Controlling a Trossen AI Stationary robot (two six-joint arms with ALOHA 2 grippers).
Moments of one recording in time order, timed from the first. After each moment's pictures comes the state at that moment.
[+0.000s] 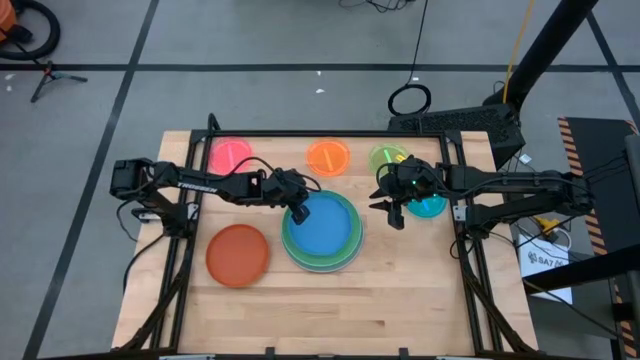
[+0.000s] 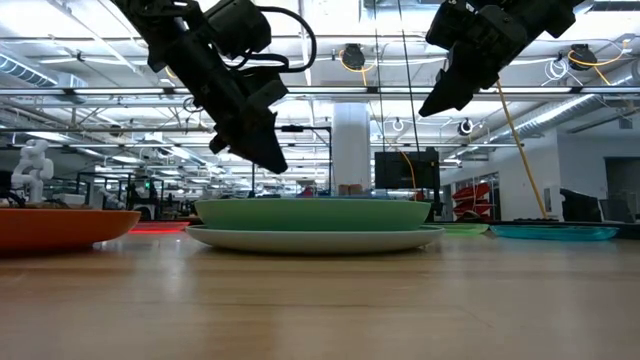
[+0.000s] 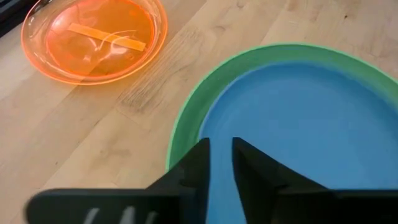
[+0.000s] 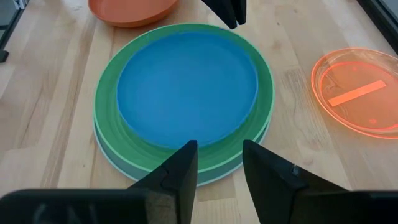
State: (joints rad) left arm 0.13 1.55 0.88 -0.13 -0.19 -0.37; right arm -0.18 1.07 0.74 -0.38 -0.13 0.00
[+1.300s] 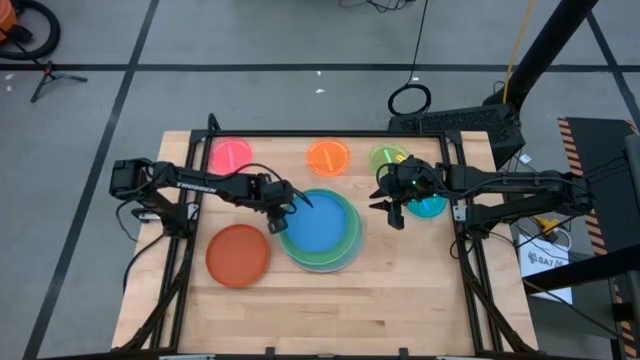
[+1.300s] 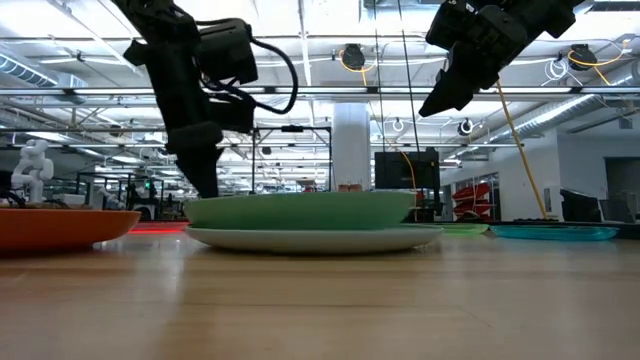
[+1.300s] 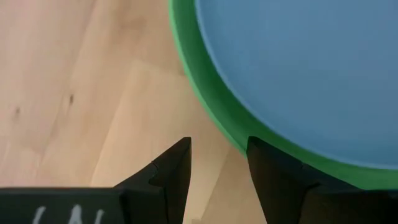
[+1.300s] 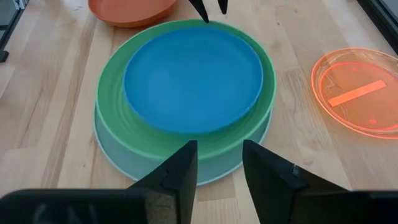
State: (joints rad) left arm 0.13 1.54 0.88 -0.57 -0.15 -0.19; right arm -0.18 1.07 0.74 -0.38 -0.13 0.00
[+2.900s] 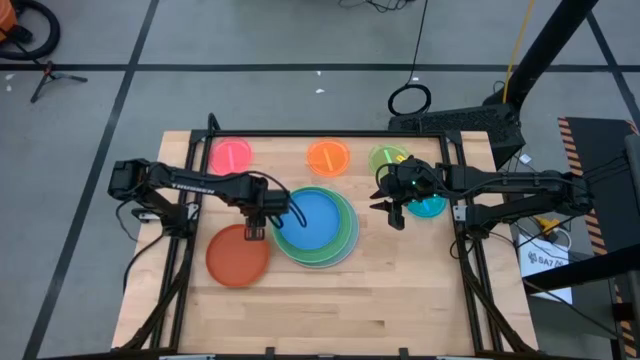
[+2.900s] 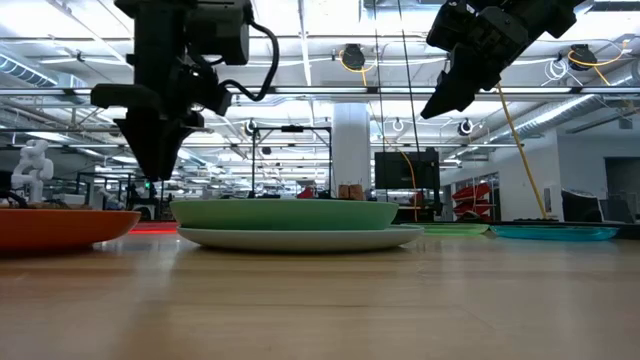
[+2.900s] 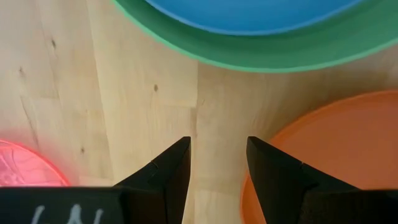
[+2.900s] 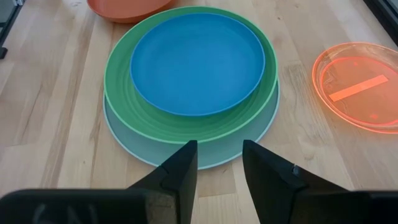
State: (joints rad) left arm 0.03 1.54 1.06 -1.07 -0.12 0.00; right arm -0.18 1.07 0.74 -0.39 -0.13 0.01
